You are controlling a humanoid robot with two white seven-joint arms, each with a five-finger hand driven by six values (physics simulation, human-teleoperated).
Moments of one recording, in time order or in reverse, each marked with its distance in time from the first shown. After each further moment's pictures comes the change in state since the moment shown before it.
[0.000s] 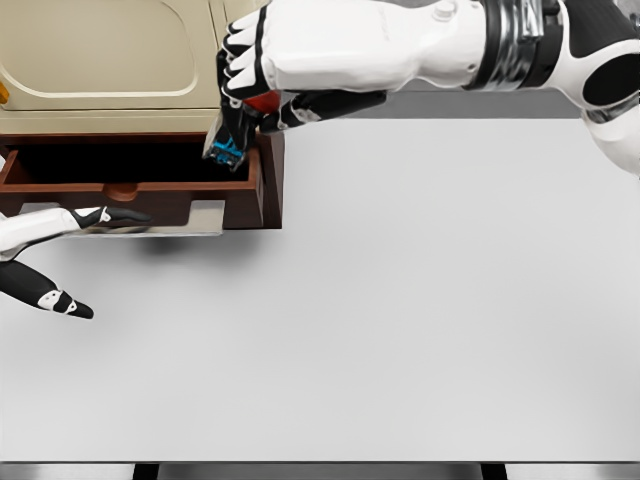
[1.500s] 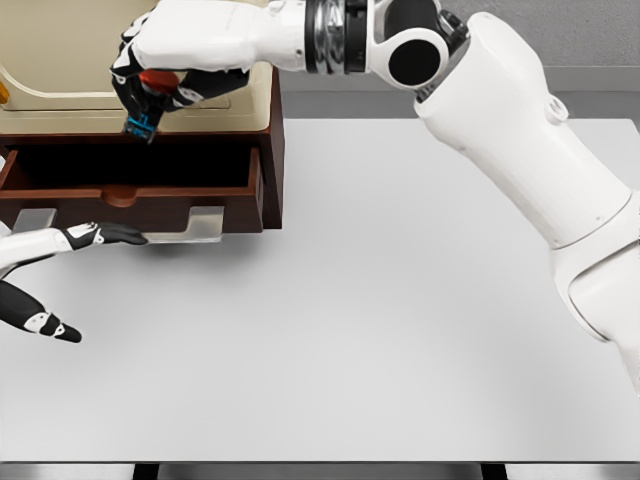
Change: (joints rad) left arm 0.054 0.082 -0.002 -0.063 0.036 0.000 -0.005; right arm -0.025 0.434 -0.041 0.465 0.304 0.000 0.032
